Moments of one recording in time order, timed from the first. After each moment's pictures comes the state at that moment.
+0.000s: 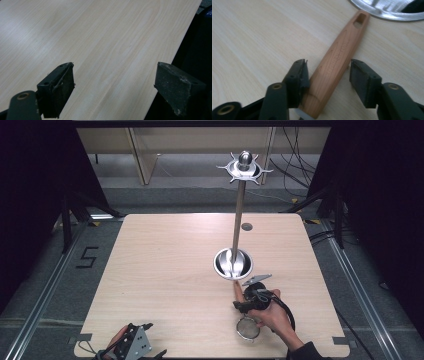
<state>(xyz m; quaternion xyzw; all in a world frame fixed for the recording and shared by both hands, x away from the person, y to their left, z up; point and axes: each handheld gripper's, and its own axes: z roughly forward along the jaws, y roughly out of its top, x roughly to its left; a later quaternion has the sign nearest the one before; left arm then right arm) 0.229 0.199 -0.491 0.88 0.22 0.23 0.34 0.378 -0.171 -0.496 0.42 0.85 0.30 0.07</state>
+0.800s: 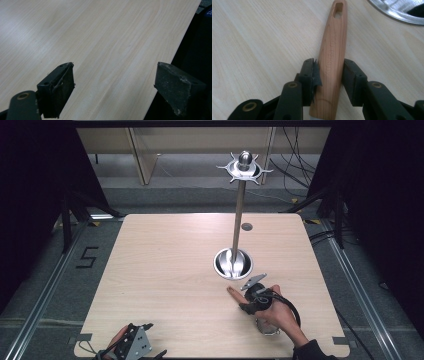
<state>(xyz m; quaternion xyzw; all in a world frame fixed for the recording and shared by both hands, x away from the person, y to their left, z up) 0.228 0.199 -0.490 0.89 0.22 0.23 0.34 0.378 -0.174 -0.487 0.35 0.91 0.23 0.07</state>
